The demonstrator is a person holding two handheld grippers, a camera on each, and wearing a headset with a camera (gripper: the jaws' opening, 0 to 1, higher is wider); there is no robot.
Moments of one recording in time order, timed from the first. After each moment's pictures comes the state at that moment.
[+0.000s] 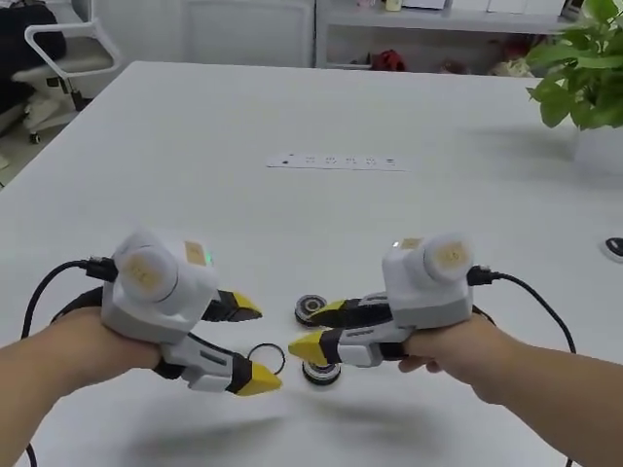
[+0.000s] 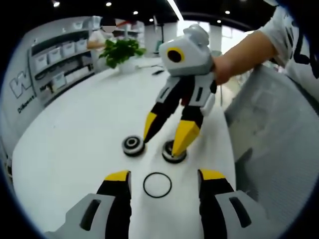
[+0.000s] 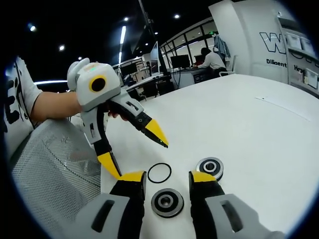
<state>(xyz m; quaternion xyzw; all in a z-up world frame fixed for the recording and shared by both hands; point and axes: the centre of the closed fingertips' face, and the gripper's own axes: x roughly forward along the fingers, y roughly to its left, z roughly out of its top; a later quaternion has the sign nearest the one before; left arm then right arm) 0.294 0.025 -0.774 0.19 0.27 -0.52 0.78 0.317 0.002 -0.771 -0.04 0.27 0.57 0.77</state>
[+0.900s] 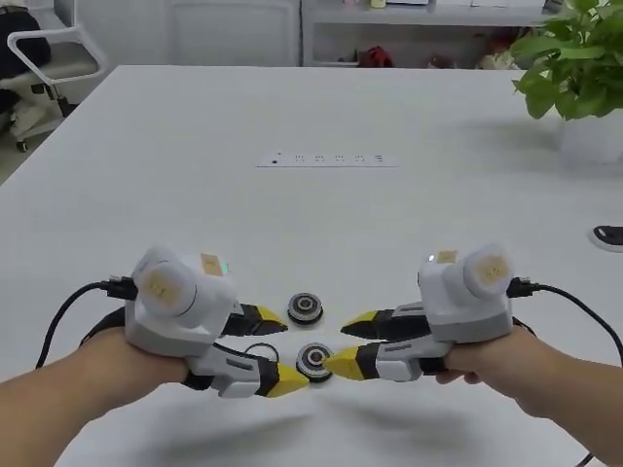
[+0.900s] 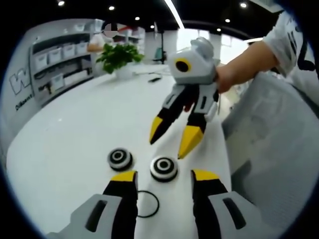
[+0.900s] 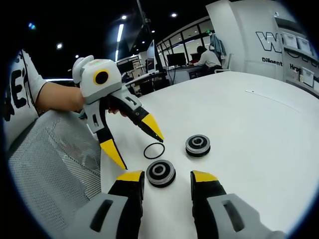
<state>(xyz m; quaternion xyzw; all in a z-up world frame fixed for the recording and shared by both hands) 0.289 -0.012 -0.777 0.16 0.26 -0.54 0.79 0.305 -0.037 -0.786 -0.05 0.28 0.56 0.78</state>
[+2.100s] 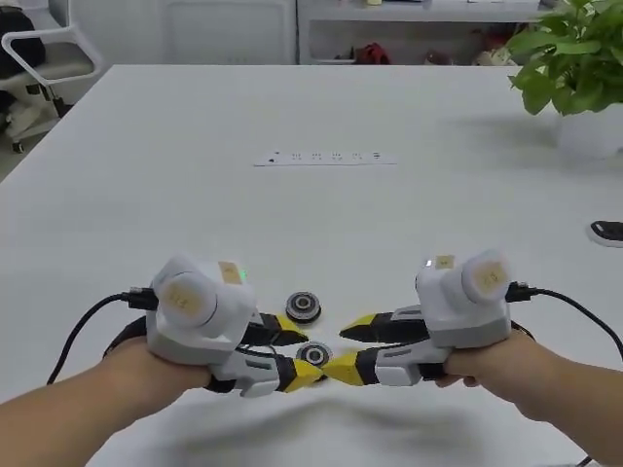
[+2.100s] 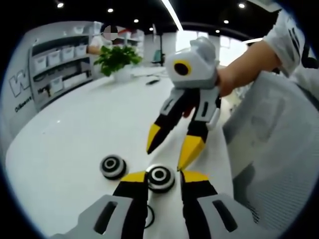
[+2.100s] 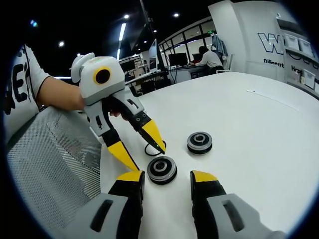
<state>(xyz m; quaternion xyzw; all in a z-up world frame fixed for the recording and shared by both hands) 0.291 -0.029 -0.781 0.16 0.24 -0.54 0.79 0.301 -0.036 -0.790 -0.06 0.27 0.57 0.78</state>
